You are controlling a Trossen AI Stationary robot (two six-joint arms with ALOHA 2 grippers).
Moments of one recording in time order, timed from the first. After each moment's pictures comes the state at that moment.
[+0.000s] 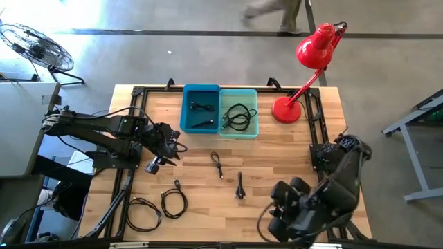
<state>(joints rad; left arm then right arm) -0.09 0.99 0.88 -0.79 0.24 0.23 0.82 1.88 2.24 -1.57 0.34 1.47</state>
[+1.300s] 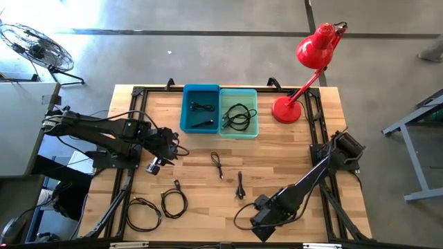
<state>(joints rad) -0.09 0.99 0.78 -0.78 0.18 0.23 0.69 1.89 1.45 -0.88 -0.29 1.56</state>
